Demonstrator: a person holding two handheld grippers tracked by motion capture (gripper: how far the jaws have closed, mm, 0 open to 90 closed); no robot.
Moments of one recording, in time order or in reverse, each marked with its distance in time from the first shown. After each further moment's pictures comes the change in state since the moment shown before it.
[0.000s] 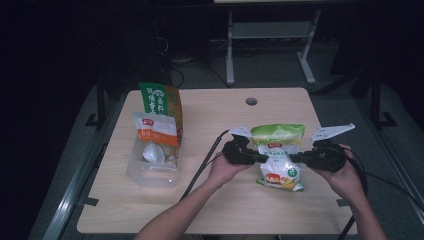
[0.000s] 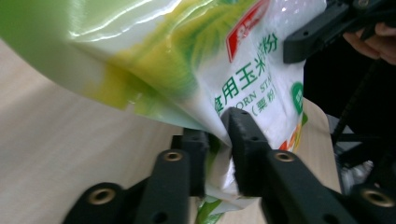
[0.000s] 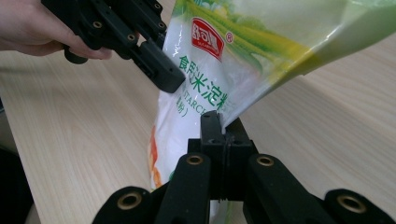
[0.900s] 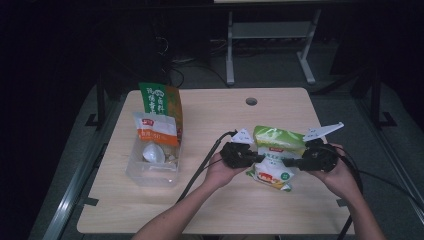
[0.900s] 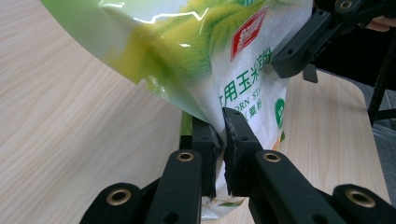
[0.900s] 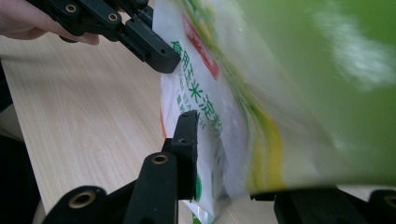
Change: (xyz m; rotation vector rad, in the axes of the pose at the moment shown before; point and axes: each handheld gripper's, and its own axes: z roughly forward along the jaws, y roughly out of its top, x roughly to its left) left arm -0.020 -0.001 -0.010 0.022 0.111 0.173; right arm -0.002 0.003 0.018 0.057 0.052 -0.008
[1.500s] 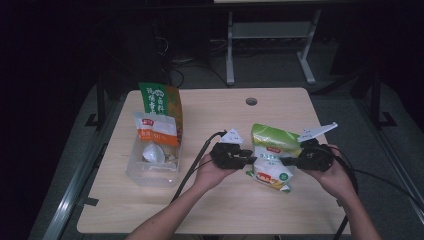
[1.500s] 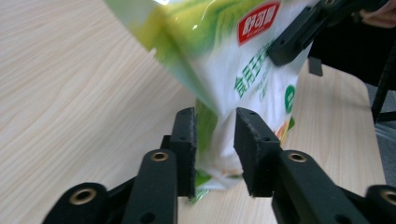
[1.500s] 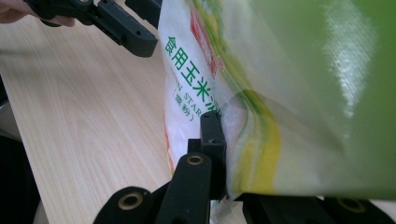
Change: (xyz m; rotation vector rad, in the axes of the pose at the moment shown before) left arm 0.004 -0.011 -0.027 0.009 0.040 -0.022; right arm 0.008 0.006 0.006 0.029 -0.012 0.007
